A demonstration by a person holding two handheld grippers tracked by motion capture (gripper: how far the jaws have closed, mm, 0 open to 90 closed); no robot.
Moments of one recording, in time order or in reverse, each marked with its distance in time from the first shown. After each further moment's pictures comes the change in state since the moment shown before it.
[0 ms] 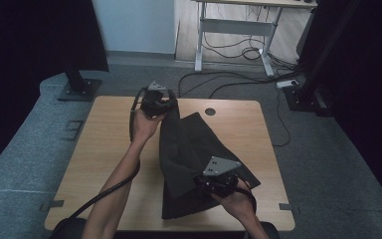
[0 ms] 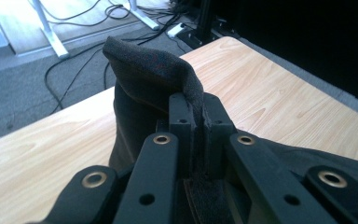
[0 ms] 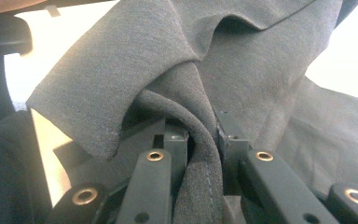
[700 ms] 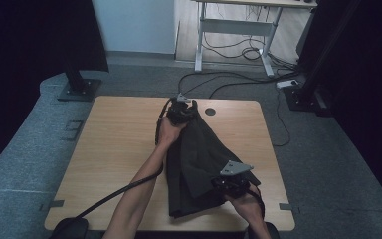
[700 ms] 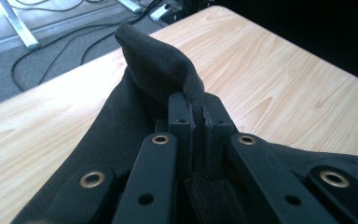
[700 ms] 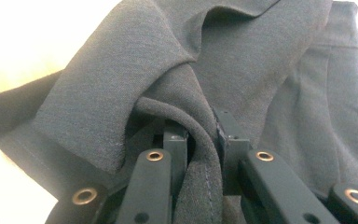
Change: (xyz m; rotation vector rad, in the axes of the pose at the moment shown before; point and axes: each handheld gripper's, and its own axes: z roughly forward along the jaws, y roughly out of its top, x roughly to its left) left arm -0.019 -0.028 0.104 0.056 -0.052 0.003; right arm -0.036 -0.076 0.018 0.073 -0.050 0.165
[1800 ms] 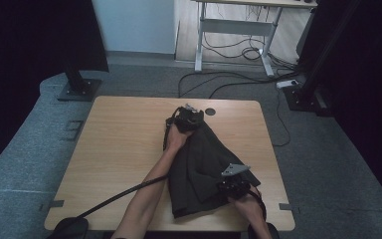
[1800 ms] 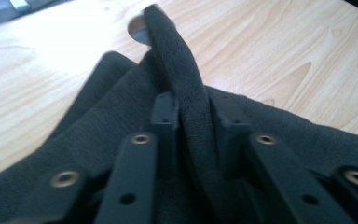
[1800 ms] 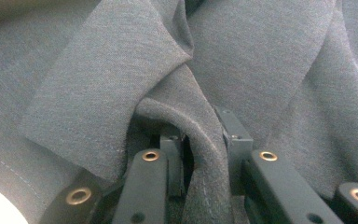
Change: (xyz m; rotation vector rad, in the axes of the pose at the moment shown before) left arm 0.000 -0.024 0.049 0.083 0.033 -0.022; right arm -0.020 -0.033 0.025 0.155 -0.011 0.060
